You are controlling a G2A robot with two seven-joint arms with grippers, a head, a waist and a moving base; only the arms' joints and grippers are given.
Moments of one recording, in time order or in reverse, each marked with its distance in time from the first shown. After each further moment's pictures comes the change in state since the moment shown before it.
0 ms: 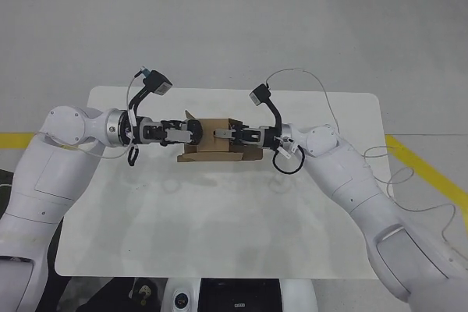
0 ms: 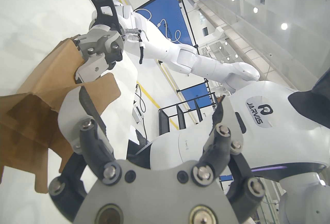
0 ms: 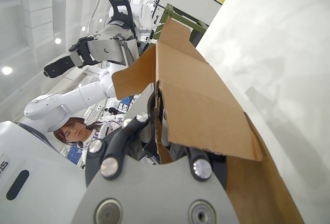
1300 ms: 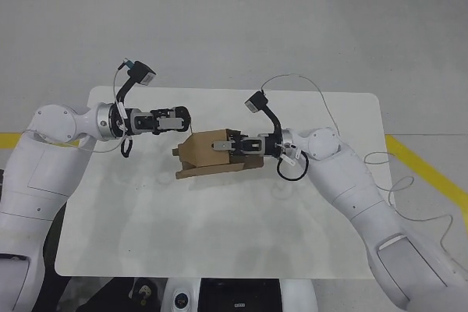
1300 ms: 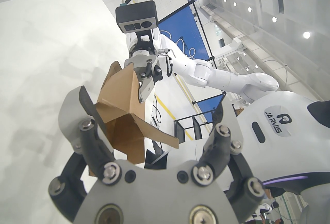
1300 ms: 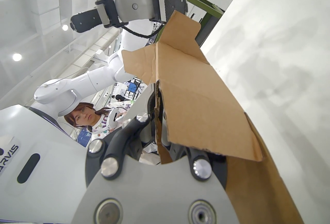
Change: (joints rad) left arm -0.016 0.010 -0.029 0.073 0.058 -0.057 0.057; right arm -0.077 0.012 0.098 -0.133 -0.012 0.065 0.150
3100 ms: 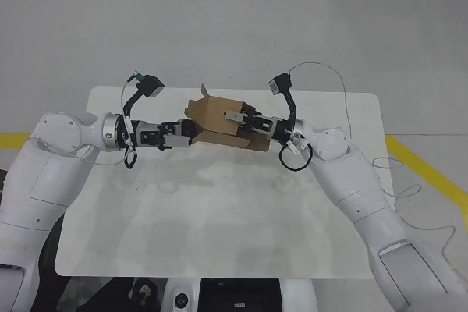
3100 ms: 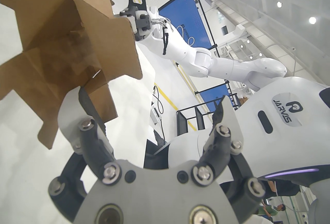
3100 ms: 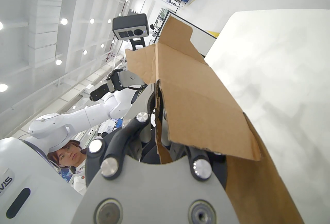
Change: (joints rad) left arm 0.059 0.038 0.016 -0.116 0.019 -0.011 0.011; right arm -0.053 0.008 0.136 -0.047 -0.153 0.015 -0.289
